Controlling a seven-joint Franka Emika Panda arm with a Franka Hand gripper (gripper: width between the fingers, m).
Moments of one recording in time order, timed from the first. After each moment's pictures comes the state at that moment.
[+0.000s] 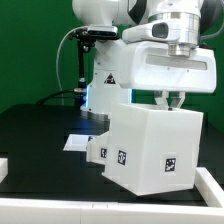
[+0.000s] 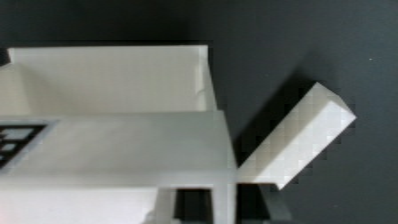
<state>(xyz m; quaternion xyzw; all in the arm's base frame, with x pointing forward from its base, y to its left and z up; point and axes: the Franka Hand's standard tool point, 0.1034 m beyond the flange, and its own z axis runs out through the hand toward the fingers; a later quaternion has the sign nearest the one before) 0.535 0.078 0.125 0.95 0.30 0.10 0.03</state>
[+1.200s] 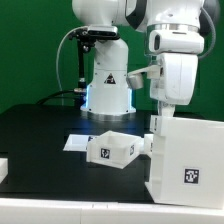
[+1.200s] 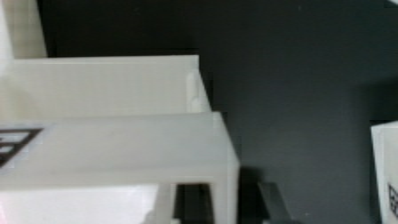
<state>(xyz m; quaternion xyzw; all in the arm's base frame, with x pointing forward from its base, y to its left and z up) 0.539 0.072 0.108 0.71 0.69 0.05 0.06</state>
